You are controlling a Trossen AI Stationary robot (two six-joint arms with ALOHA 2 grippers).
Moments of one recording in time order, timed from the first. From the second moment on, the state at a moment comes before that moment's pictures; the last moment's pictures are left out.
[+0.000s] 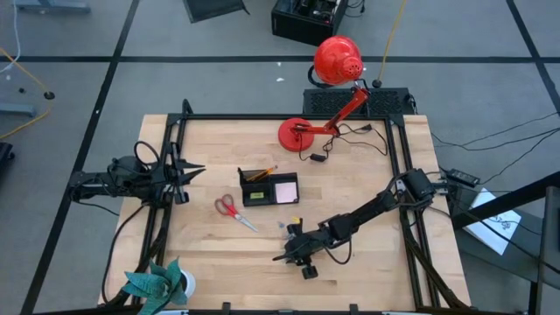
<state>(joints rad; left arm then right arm) -0.05 0.02 0.23 -0.01 -0.15 0.43 0.42 2.03 1.03 0.17 -0.05 0.17</state>
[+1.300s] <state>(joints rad) -0.05 0.02 0.23 -0.01 -0.15 0.44 0.14 1.89 1.03 0.40 0.13 -0.10</state>
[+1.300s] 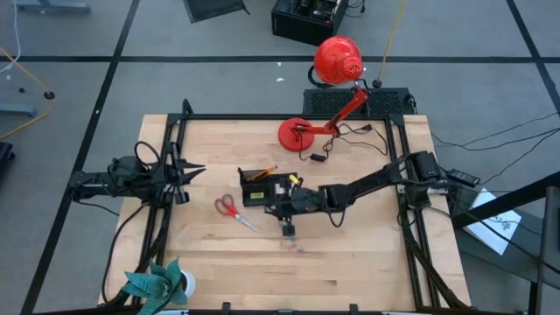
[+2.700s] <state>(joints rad) -0.05 0.02 0.23 -0.02 -0.17 0.45 0.06 2.05 1.22 0.33 0.16 -0.09</state>
